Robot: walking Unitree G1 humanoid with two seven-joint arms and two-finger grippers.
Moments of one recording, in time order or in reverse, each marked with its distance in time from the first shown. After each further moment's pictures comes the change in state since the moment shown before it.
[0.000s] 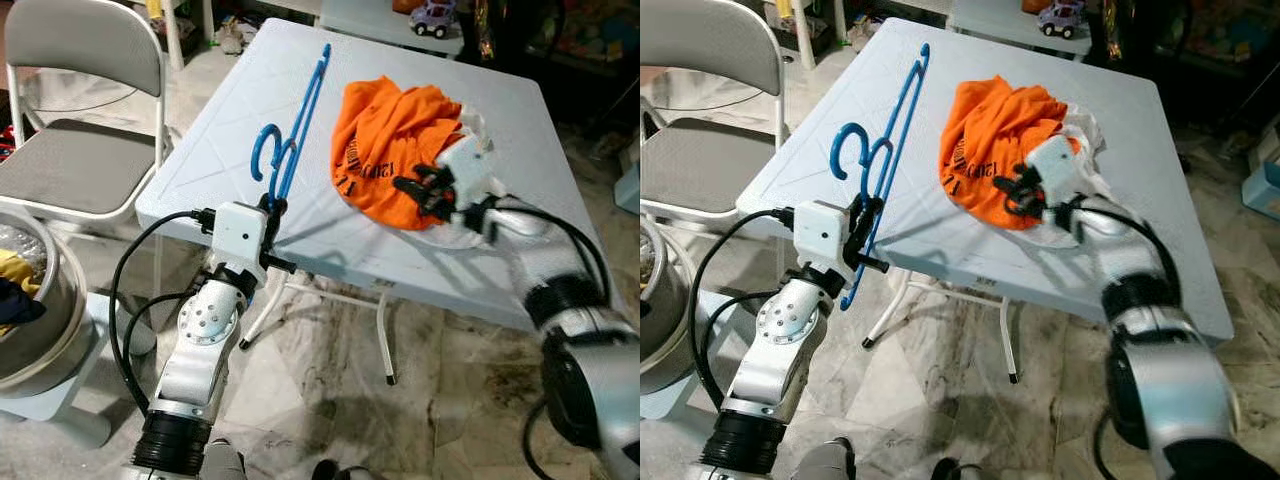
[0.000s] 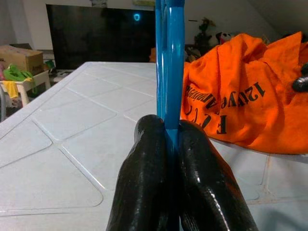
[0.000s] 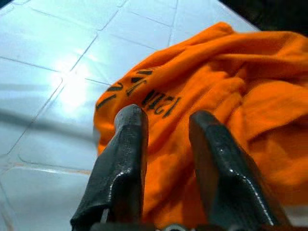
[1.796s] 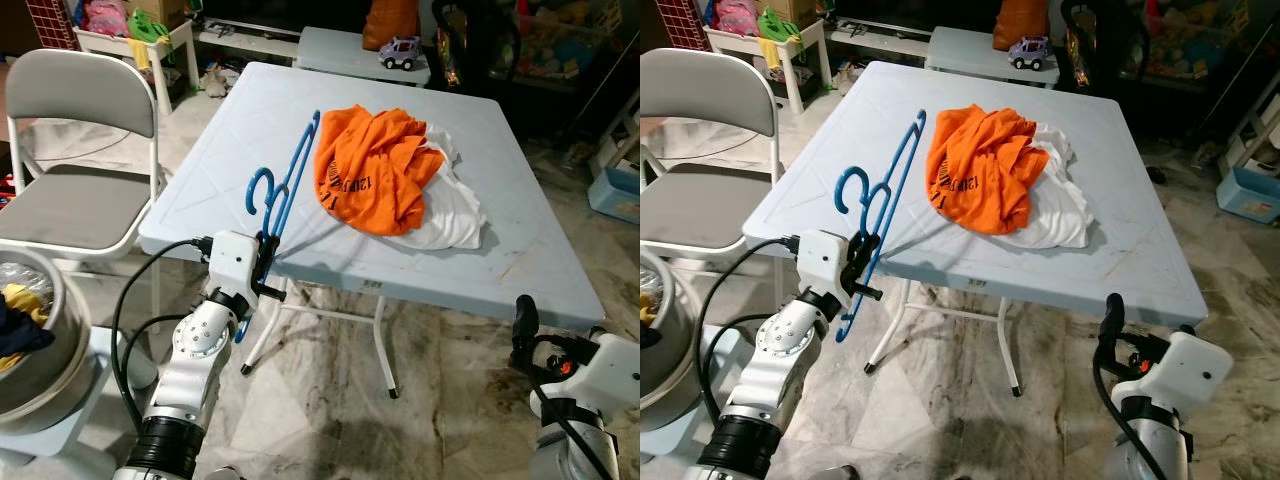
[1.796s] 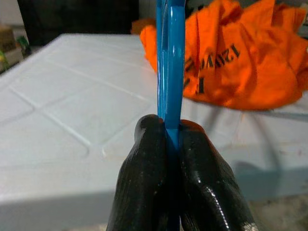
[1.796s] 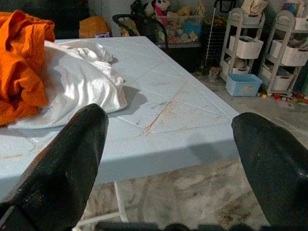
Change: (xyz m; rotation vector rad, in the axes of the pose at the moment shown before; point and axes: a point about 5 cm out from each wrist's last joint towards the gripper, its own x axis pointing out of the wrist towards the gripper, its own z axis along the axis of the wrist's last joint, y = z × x) left arm -0.015 0.007 -0.050 -0.078 0.196 -0.023; right arm -0.179 0.111 -0.065 0.481 0.008 -0.962
